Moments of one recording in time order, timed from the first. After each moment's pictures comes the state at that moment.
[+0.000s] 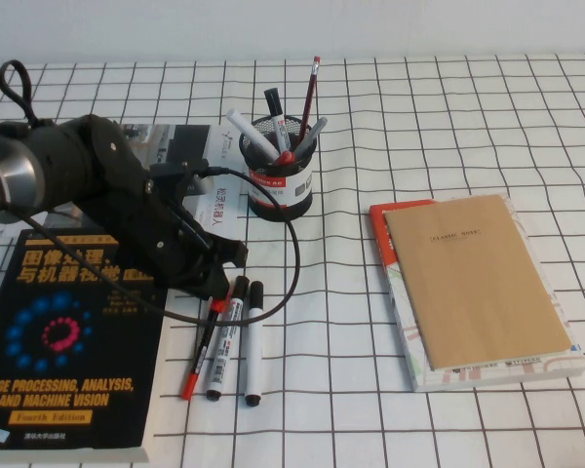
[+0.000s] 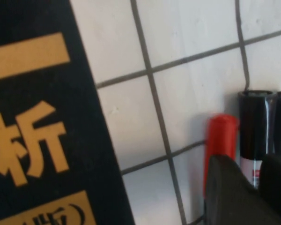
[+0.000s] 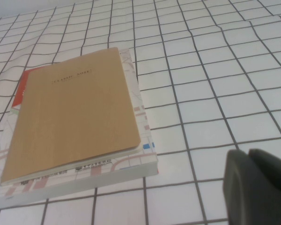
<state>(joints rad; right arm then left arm) 0.02 -0.02 0.03 0.07 0.35 0.13 -0.32 1.93 -1.32 -0.43 0.84 0.24</state>
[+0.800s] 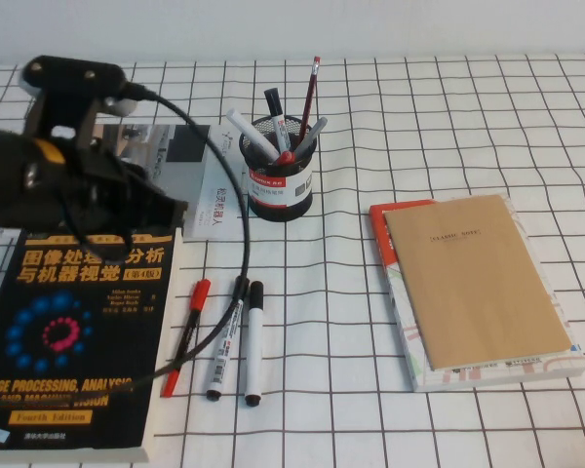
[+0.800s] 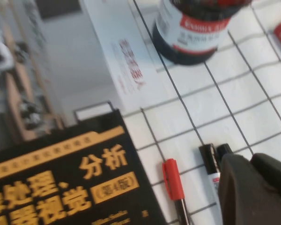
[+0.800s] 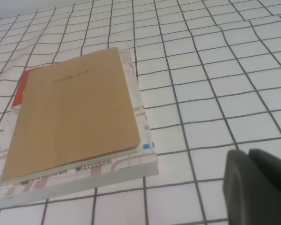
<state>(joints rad) 0.02 -0.02 0.03 0.07 0.35 0.13 -0.35 1.40 -1.08 -0.23 0.59 0.21</state>
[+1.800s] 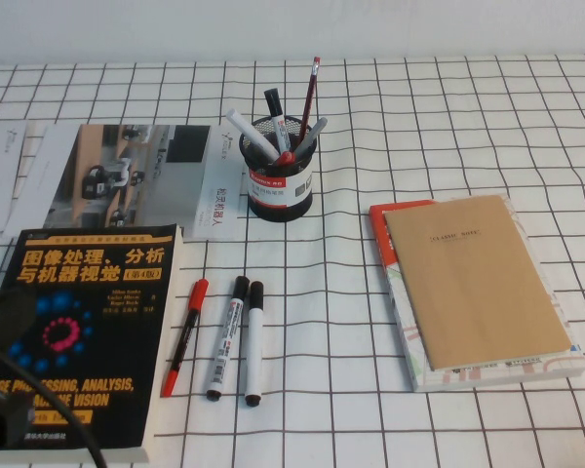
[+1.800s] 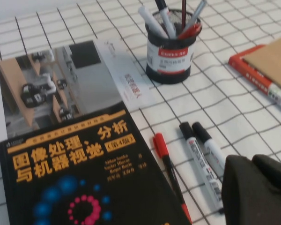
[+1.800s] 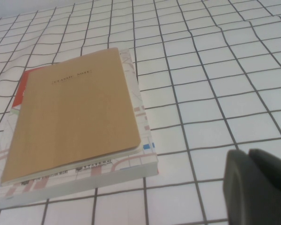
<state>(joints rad) 0.02 -0.02 0.03 0.07 0.35 0.13 -0.35 0.59 -0.65 -0.17 0.62 0.21</state>
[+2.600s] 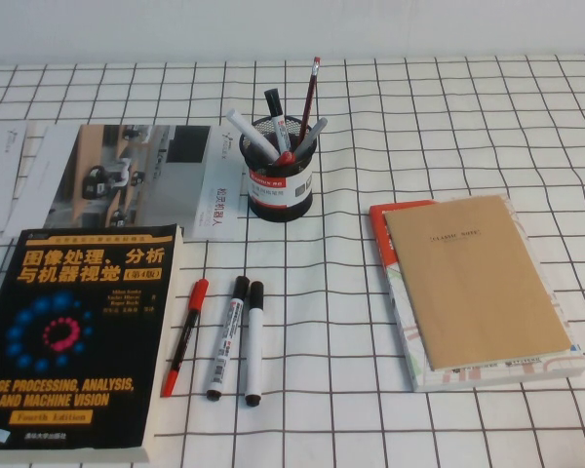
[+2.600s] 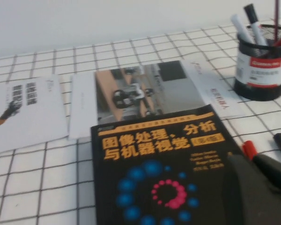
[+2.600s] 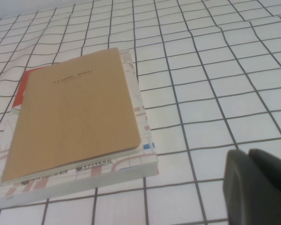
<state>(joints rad) 0.02 -0.02 0.03 0.07 0.35 0.13 -0.24 0.23 -0.21 0.17 0.29 -0.09</state>
